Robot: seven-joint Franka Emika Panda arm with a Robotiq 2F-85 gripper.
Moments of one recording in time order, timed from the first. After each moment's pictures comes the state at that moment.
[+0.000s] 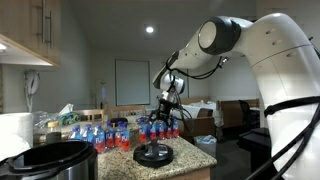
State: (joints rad) arm -0.16 0.28 -0.21 -1.82 0.49 1.93 0.01
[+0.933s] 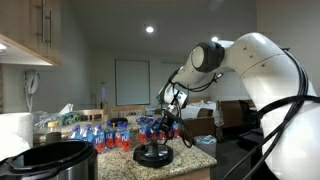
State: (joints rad) arm -0.33 0.50 -0.13 -1.72 0.73 1.93 -0.18
